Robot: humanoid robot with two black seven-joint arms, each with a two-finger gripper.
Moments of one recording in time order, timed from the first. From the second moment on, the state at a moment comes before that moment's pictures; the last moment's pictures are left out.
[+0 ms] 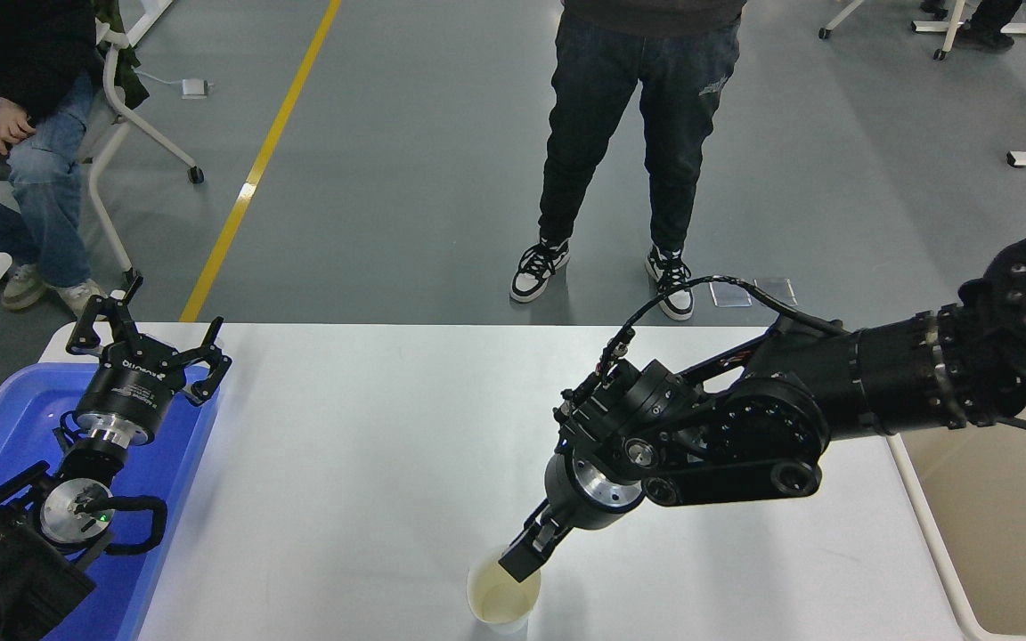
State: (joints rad) left arm -0.54 0.41 -0.75 -0.43 -0.19 -0.70 -0.47; right arm 1.51 -0.01 -0.57 1.29 -1.04 0.32 -0.09
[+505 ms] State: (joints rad) left arm -0.54 0.41 -0.75 -0.43 -0.19 -0.70 -0.47; right arm 1.41 0.00 -0.57 1.20 -1.06 0.31 -0.06
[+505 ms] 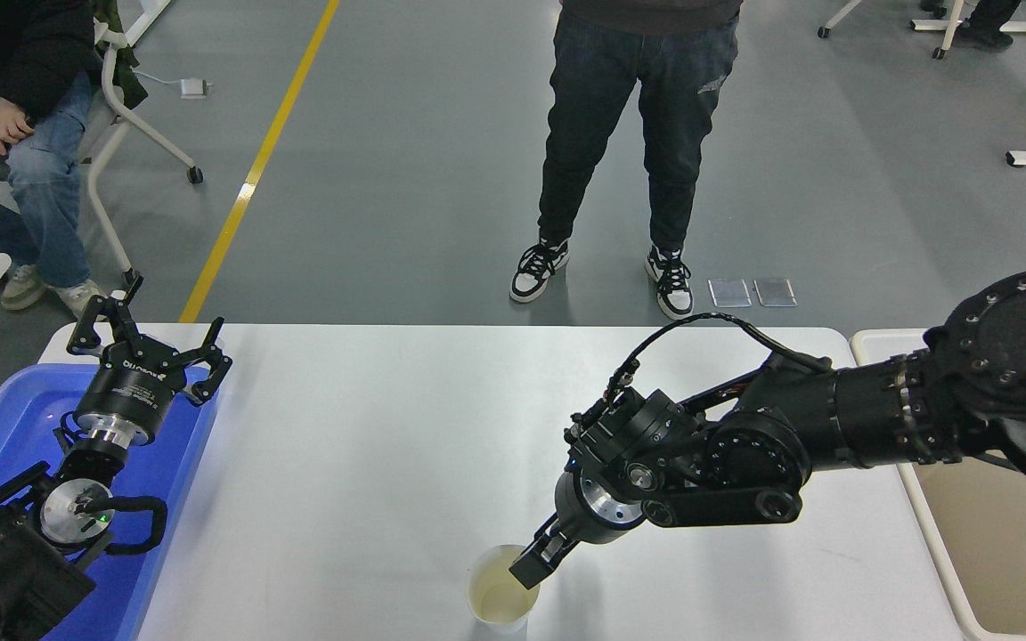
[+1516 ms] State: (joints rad) left arm -0.54 0.41 -0.75 -0.43 -0.19 -0.70 -0.47; right arm 1.44 0.00 -0.56 1.18 -1.04 0.32 0.06
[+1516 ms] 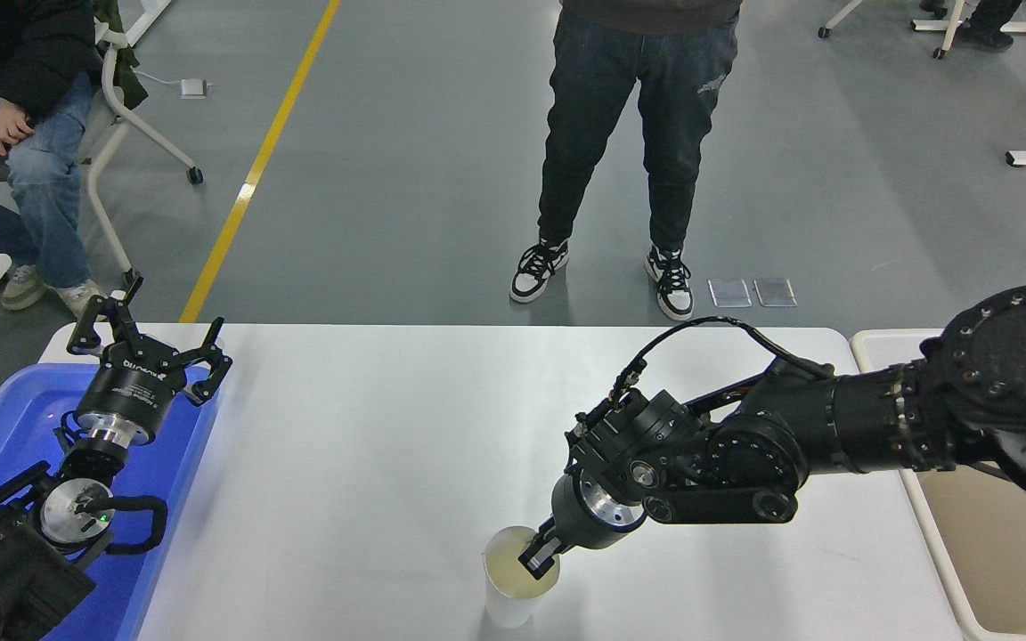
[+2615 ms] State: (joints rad) left arm -0.54 0.41 -0.75 -0.43 -0.19 -0.70 -0.47; right arm 1.97 -0.27 -0.53 1.45 -0.80 0.40 0.07
